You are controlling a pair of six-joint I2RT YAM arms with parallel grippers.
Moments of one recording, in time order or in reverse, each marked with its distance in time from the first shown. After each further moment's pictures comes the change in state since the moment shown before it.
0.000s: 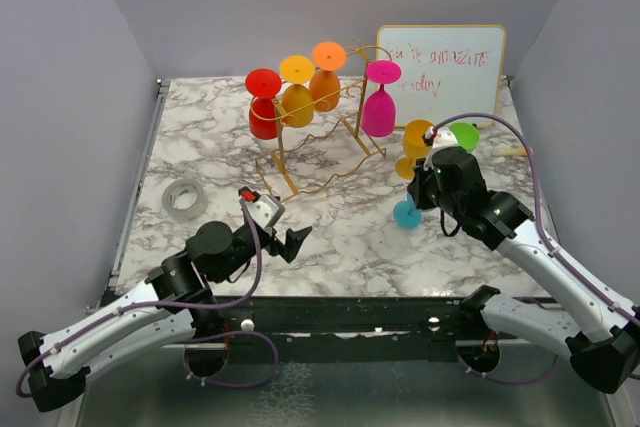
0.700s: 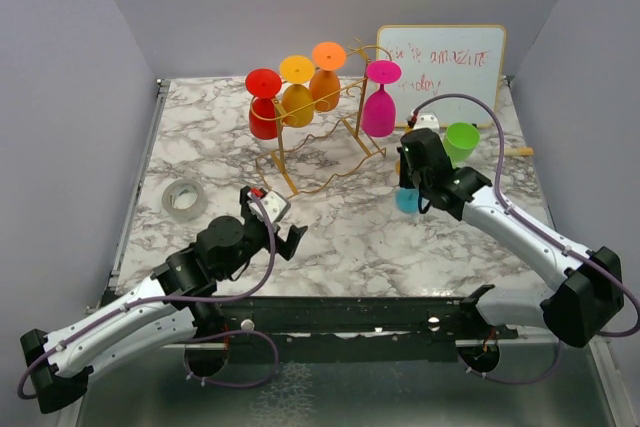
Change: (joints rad) left arm 0.032 0.061 0.006 -0.071 -0.043 0.026; right arm -0.016 0.296 0.066 0.139 0.239 0.046
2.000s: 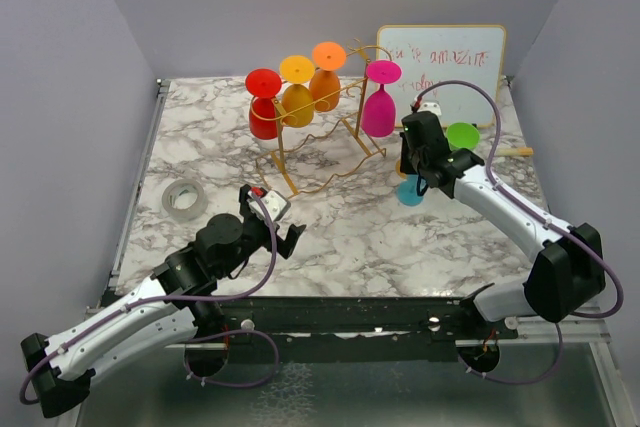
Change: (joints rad) left arm 0.041 0.010 0.000 0.000 0.035 0.026; right arm -0.105 0.154 0.105 0.008 -0.049 0.013
